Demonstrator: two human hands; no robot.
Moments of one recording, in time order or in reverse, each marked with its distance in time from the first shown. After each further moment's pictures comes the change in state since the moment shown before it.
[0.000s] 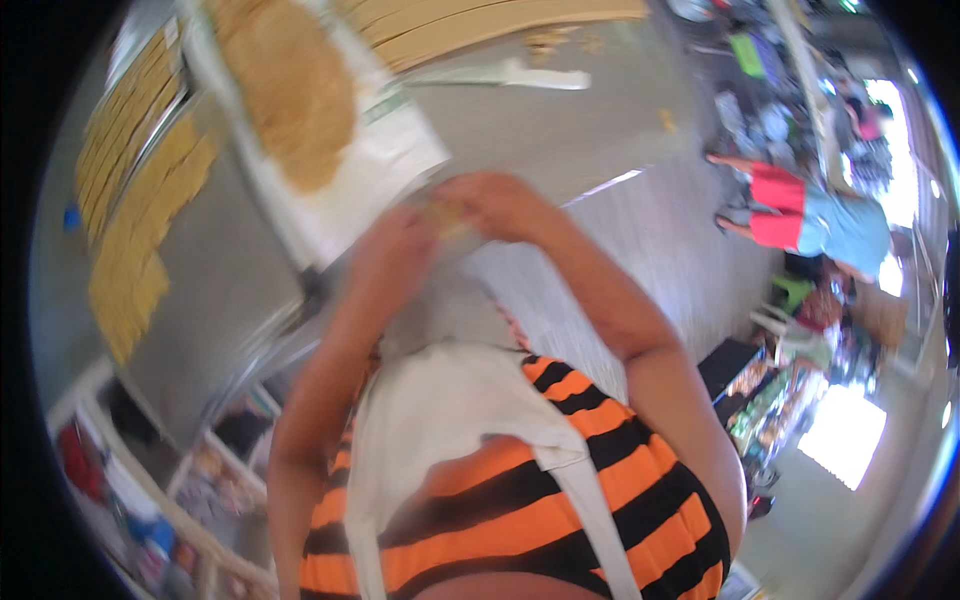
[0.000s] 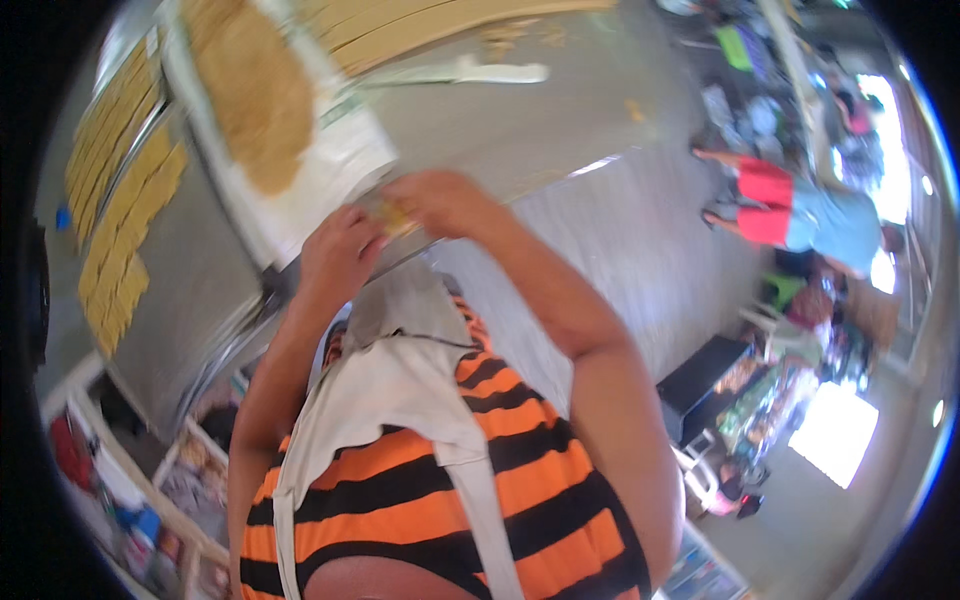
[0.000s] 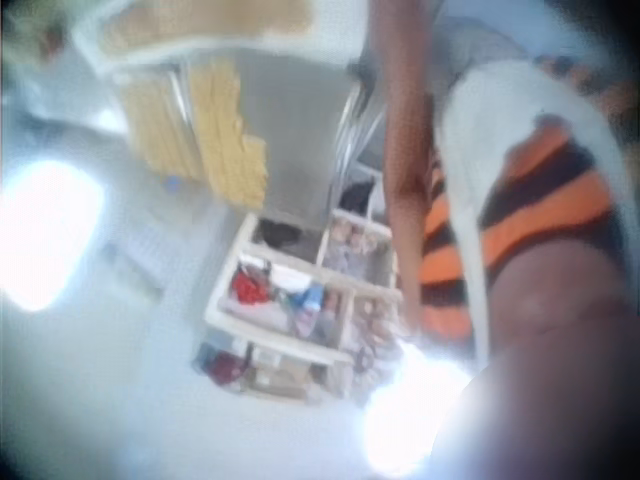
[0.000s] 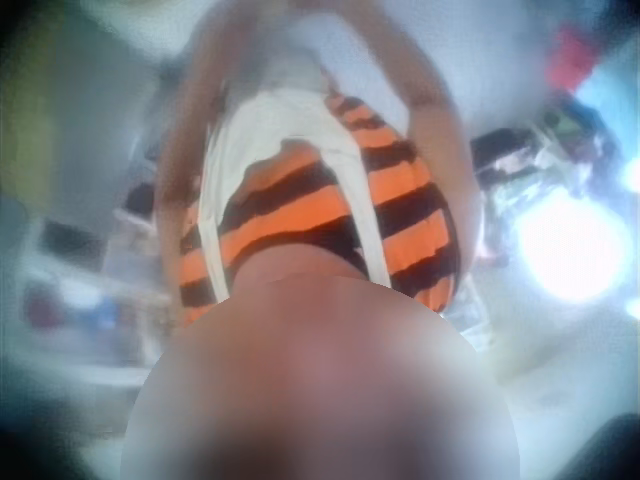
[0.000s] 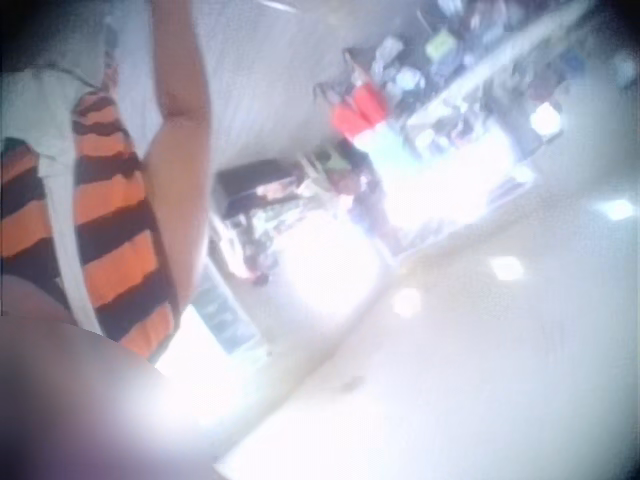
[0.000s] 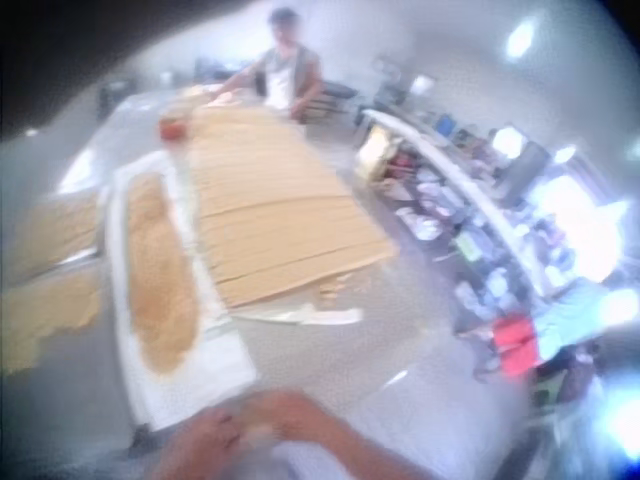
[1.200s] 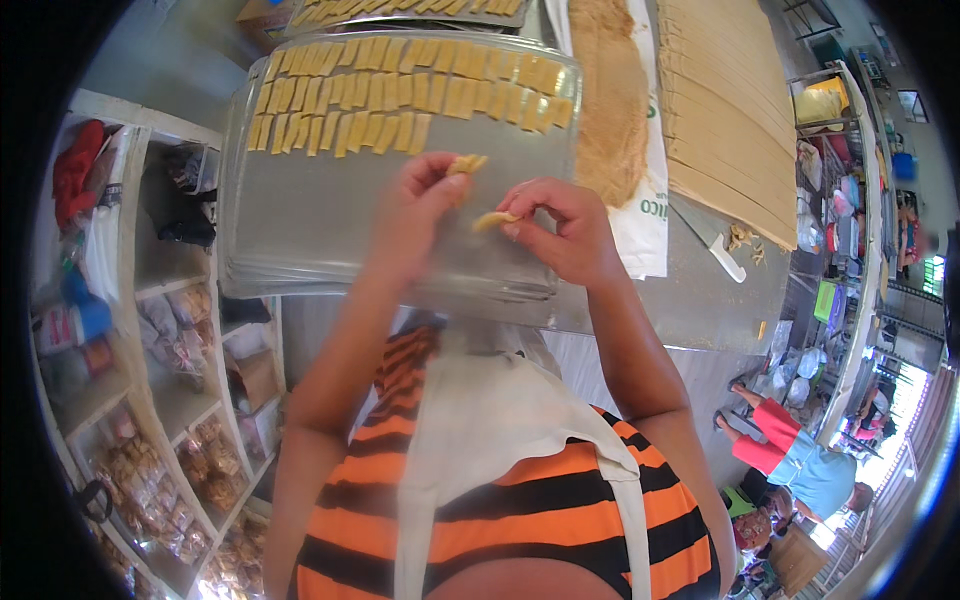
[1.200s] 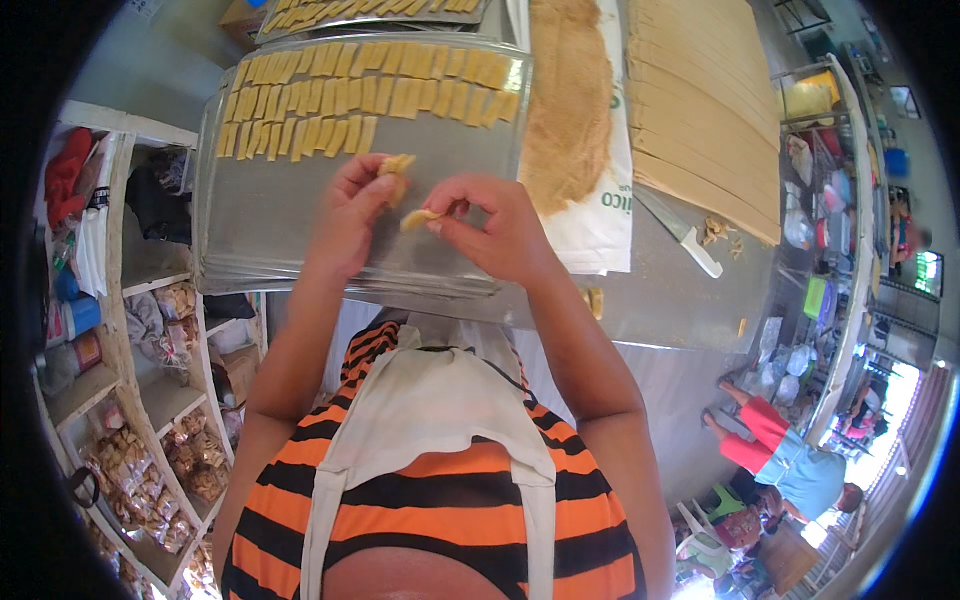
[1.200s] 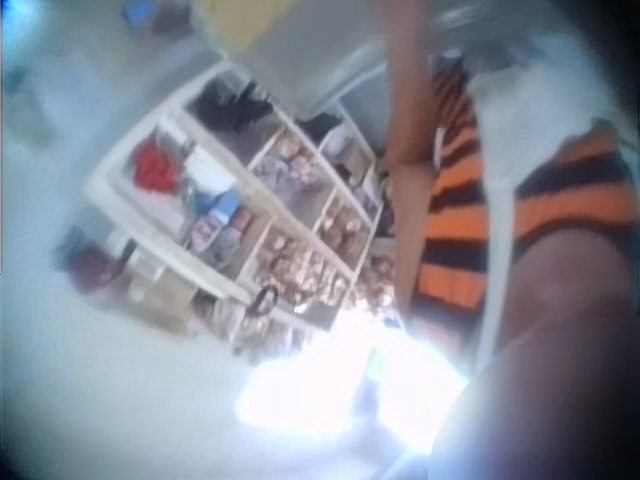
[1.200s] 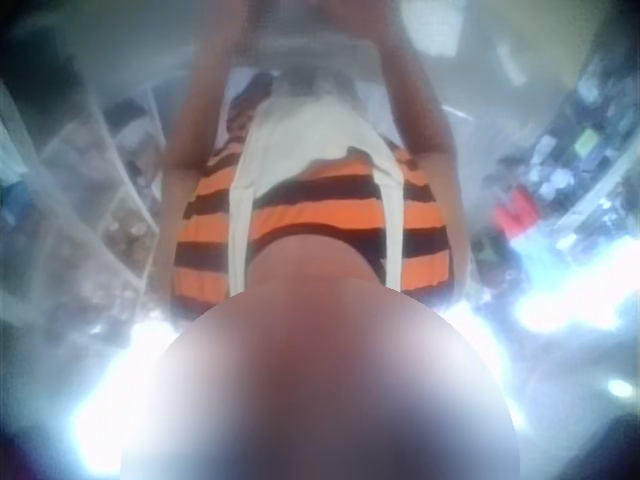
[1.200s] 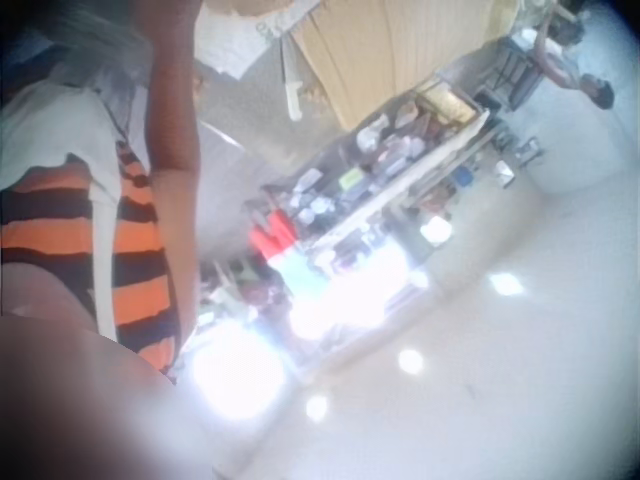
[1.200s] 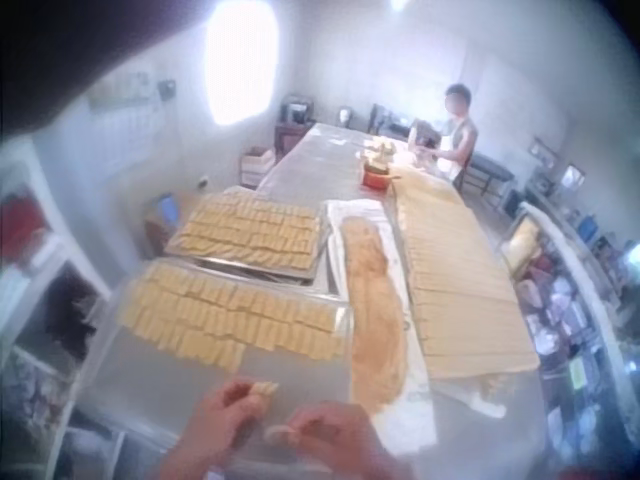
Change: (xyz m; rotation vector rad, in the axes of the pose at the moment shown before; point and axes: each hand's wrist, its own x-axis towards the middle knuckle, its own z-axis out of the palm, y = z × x) left_hand -0.134 -0.127 -0.184 -1.269 0.781 -0.560; right_hand 0.201 -0.238 0.041 0.702 -0.059 -0.279
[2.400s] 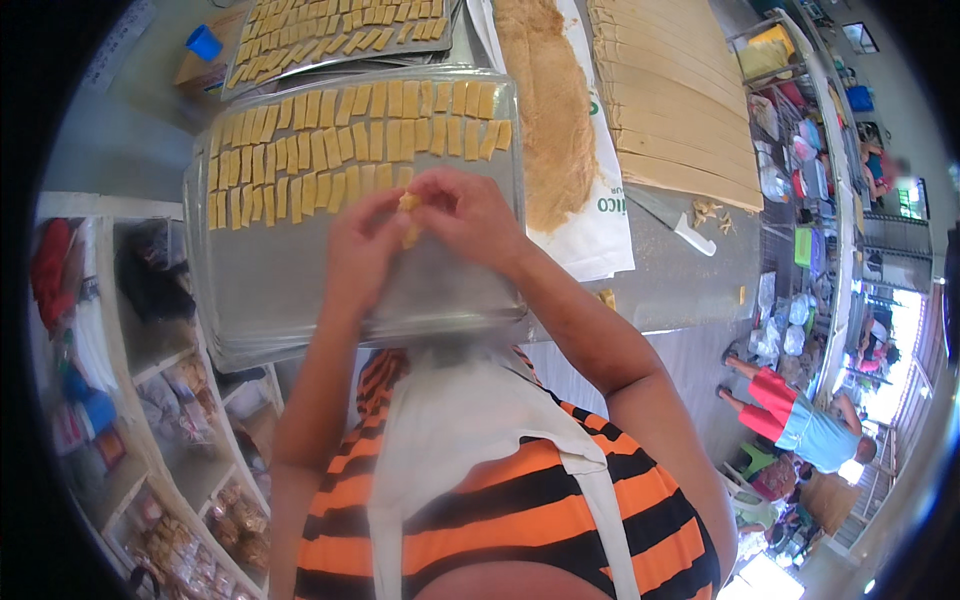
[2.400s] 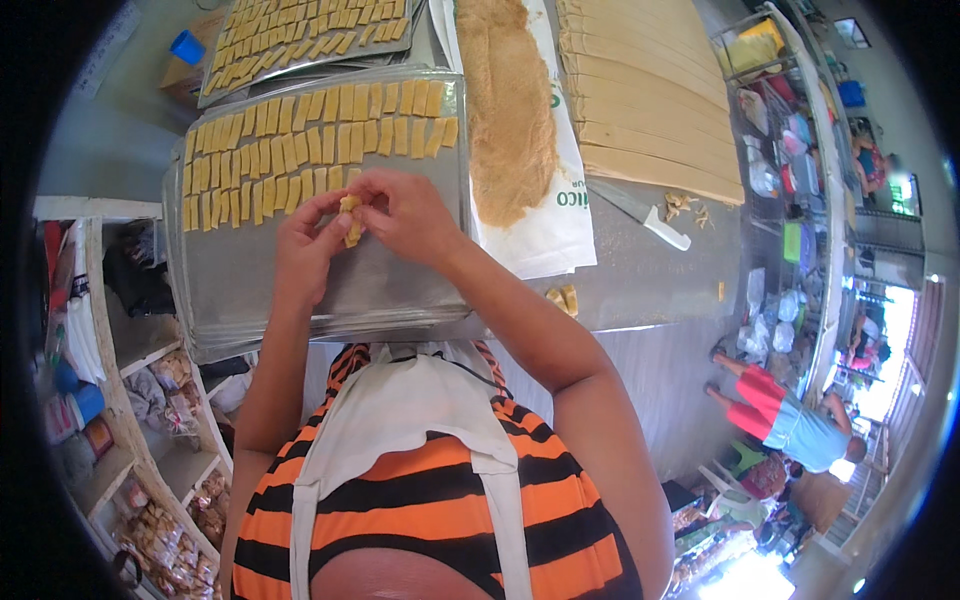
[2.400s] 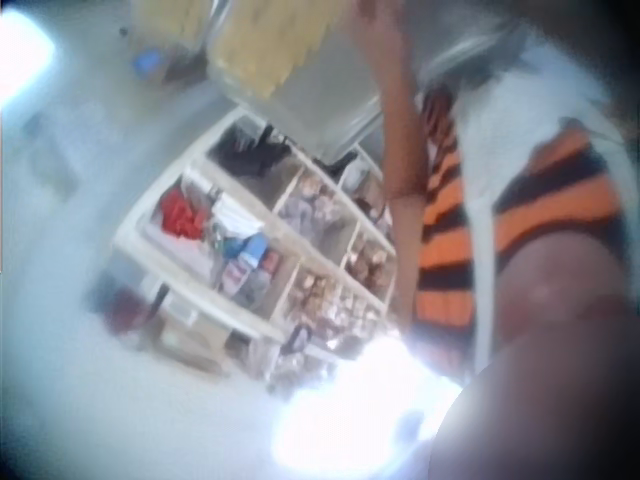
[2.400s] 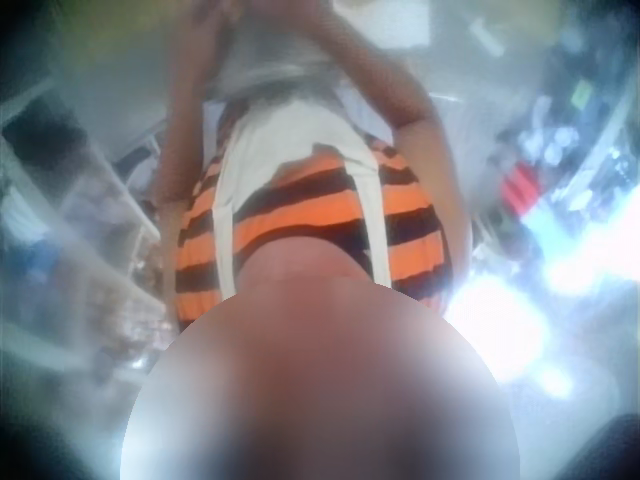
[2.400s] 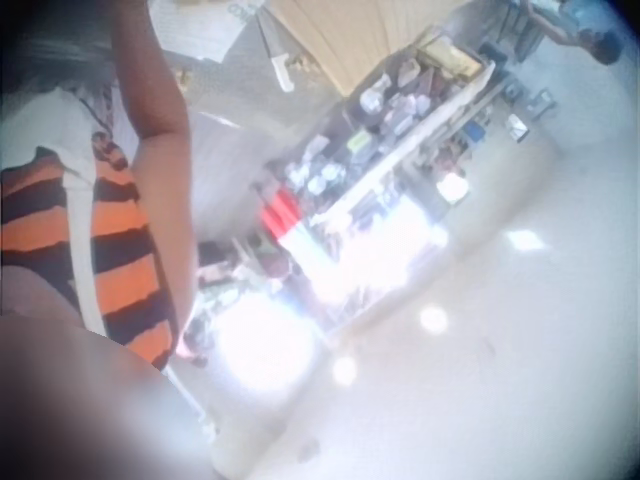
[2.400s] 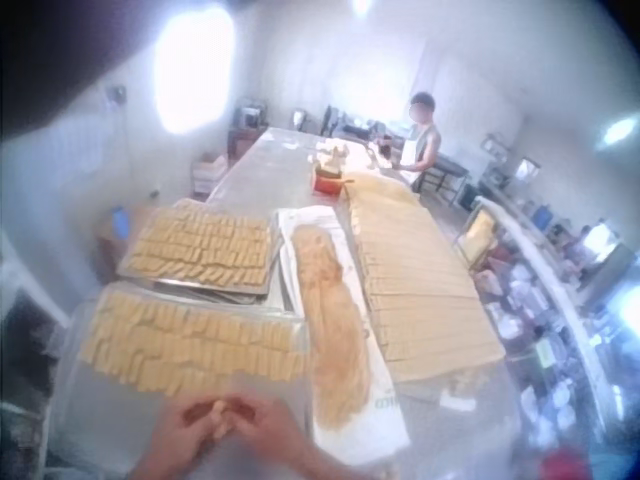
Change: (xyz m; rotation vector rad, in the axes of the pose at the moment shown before) left_hand 0.029 0.004 -0.021 0.333 -0.058 0.087; right_hand 0.058 0.015 0.029 -0.064 0.134 0.199
